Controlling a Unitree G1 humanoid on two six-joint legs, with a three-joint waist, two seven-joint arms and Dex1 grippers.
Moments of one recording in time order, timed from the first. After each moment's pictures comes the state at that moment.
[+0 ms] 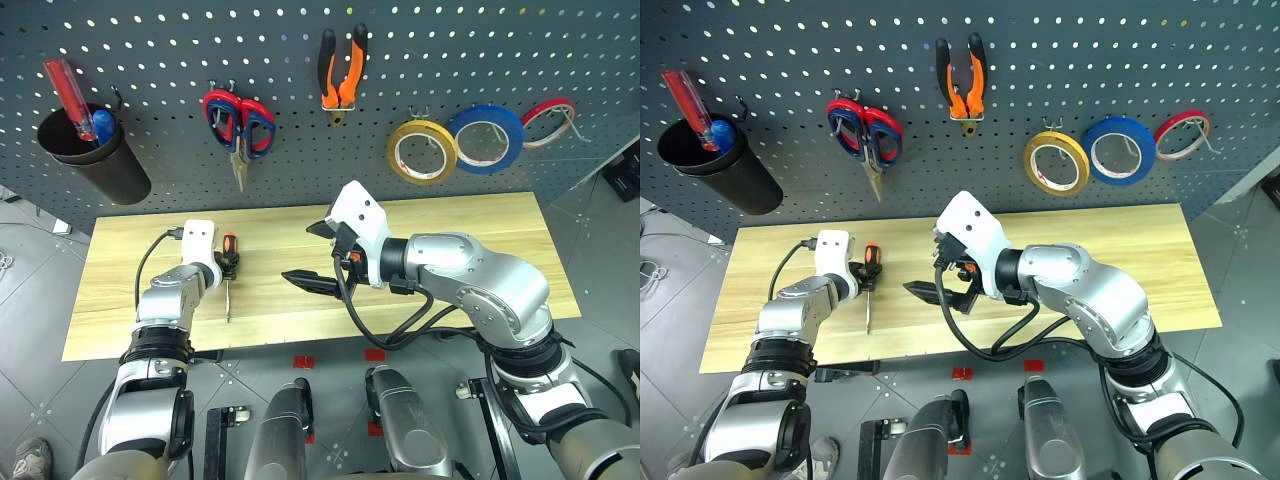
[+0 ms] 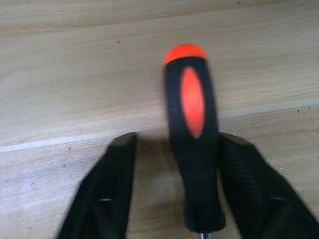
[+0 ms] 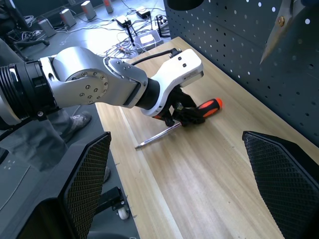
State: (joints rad) left arm -0.60 0.45 0.16 0.61 -0.13 0.50 -0.34; right arm -0.73 -0.30 0.32 -0.49 0.49 1.07 0.52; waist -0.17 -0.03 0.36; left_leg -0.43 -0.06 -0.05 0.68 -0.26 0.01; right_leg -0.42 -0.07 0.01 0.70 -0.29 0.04
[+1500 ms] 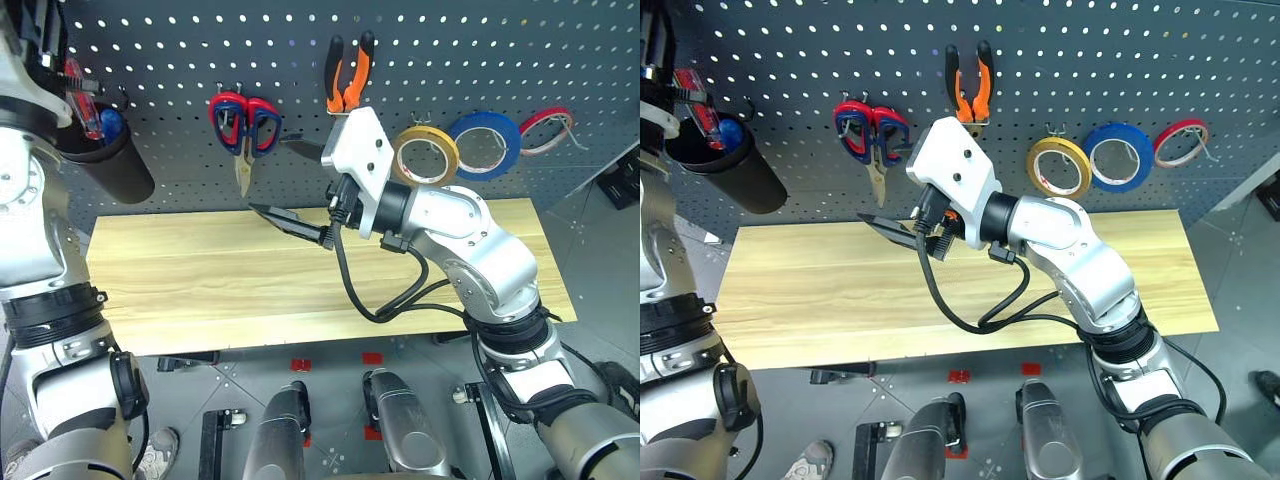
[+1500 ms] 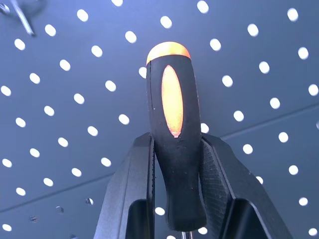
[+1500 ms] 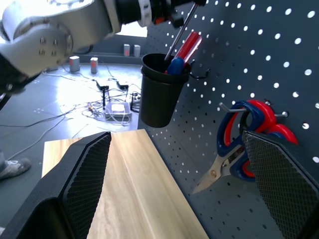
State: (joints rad) left arm -0.75 0.68 0.40 0.04 -0.14 0.08 -0.21; right arm -0.85 -0.24 0.30 -0.38 0.31 0.62 0.59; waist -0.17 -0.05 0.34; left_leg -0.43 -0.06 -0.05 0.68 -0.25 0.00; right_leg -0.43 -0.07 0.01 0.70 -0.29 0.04
